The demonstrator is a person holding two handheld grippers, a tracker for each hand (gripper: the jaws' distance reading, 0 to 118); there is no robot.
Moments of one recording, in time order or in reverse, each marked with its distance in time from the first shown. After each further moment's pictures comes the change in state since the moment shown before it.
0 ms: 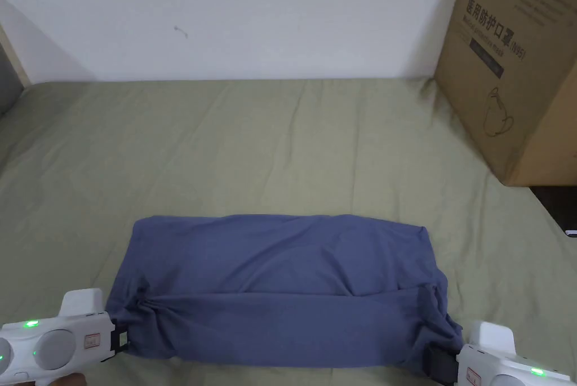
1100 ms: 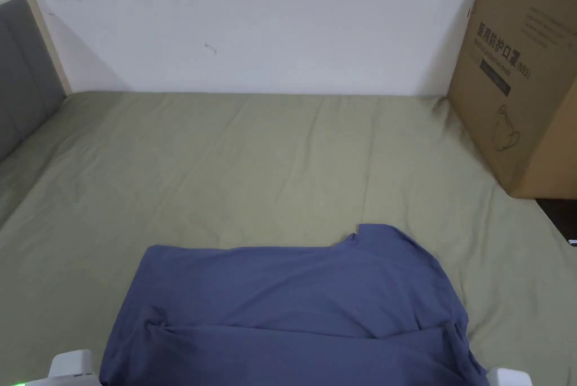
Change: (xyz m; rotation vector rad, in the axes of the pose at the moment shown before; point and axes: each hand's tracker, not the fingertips) left arm -0.038 -0.115 0.037 -0.090 0.025 0.125; right arm 0.035 -0.065 0.025 -0.107 -0.010 0.133
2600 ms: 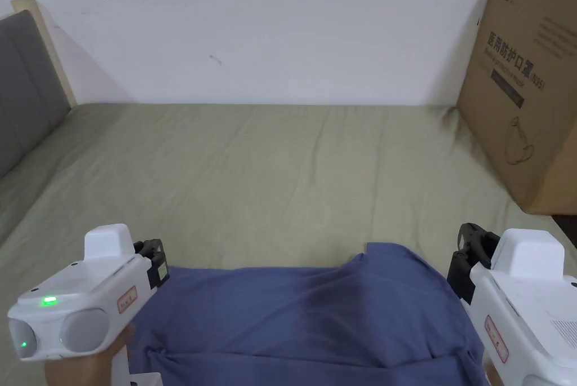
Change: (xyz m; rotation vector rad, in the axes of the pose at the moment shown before) left arm 0.098 0.134 0.096 0.575 -0.139 -0.061; right arm -0.091 0.121 0.190 0.871 0.096 0.043
